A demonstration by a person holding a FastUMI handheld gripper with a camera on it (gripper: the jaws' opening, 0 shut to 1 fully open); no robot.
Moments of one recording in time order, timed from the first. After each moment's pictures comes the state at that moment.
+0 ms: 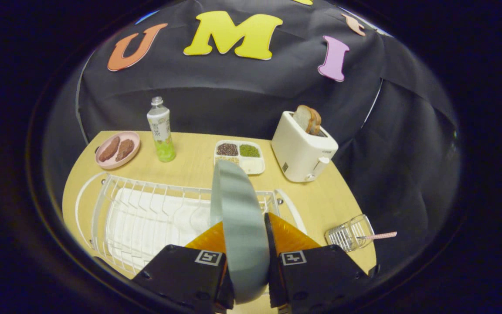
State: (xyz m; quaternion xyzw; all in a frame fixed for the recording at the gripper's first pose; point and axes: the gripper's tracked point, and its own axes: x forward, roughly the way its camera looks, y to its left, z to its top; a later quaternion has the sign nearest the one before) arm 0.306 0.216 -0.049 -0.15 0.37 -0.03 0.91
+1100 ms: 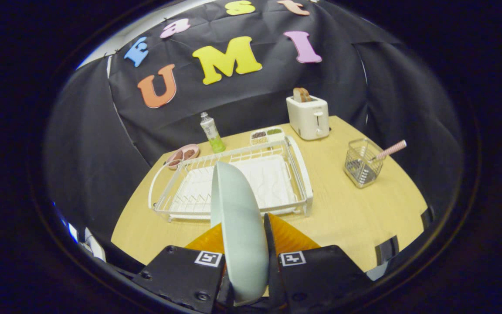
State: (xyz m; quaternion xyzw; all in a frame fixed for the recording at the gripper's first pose) arm 0.079 0.164 -0.099 0.08 0.38 0.14 0.91
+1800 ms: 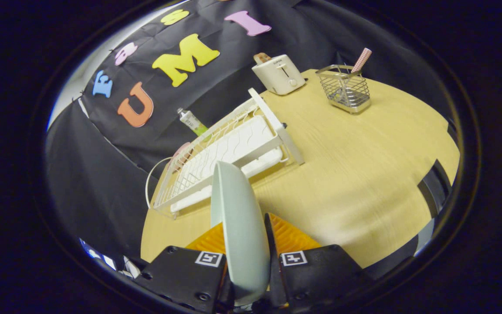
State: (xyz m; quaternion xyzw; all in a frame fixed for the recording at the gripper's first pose) arm 0.058 0.160 -0.178 0.23 0.43 0.15 0.86
